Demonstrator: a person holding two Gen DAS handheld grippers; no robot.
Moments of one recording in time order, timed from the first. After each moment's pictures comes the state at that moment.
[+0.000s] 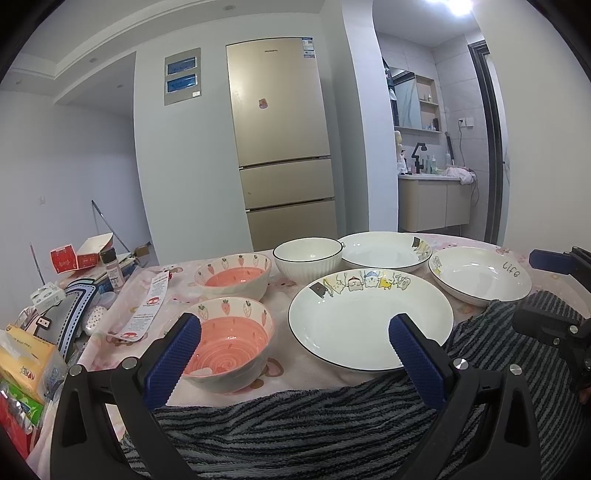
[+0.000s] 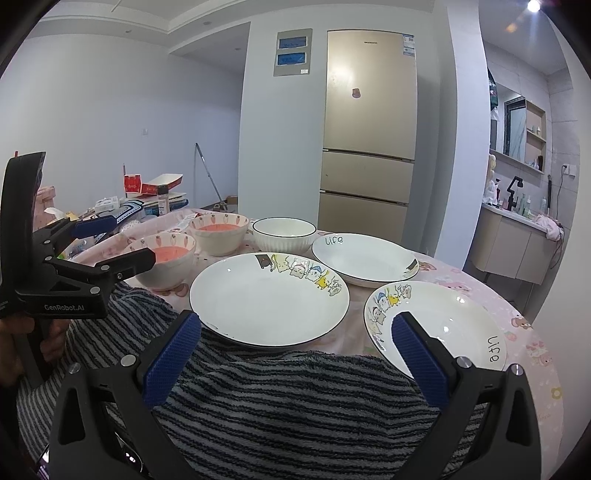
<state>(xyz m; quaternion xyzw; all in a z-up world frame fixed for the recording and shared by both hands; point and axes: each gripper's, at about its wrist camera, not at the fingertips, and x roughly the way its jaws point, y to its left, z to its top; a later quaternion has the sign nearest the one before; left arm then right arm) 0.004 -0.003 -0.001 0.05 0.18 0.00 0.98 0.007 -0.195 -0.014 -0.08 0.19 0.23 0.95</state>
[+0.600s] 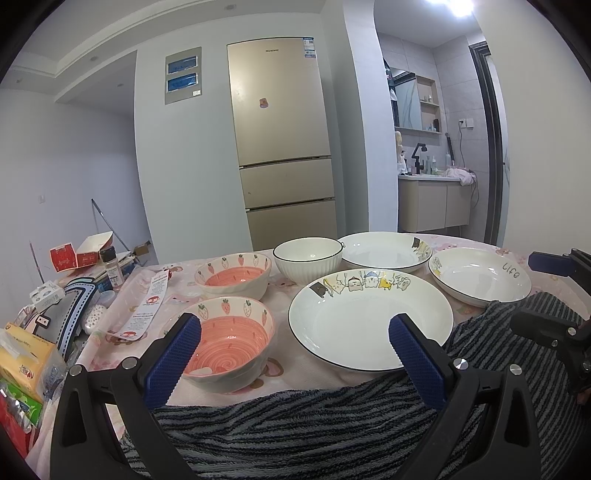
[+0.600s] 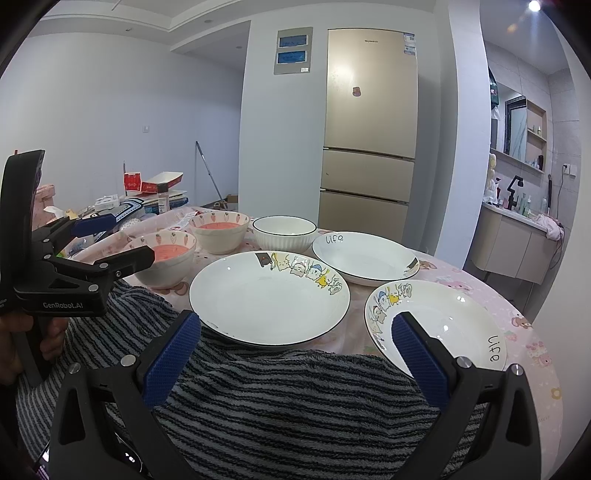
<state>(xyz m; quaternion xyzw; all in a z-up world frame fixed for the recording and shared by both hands) 0.004 -0.003 -0.001 0.05 0.18 0.00 0.98 0.009 -0.192 -0.015 -0.08 0.20 0.23 0.95</state>
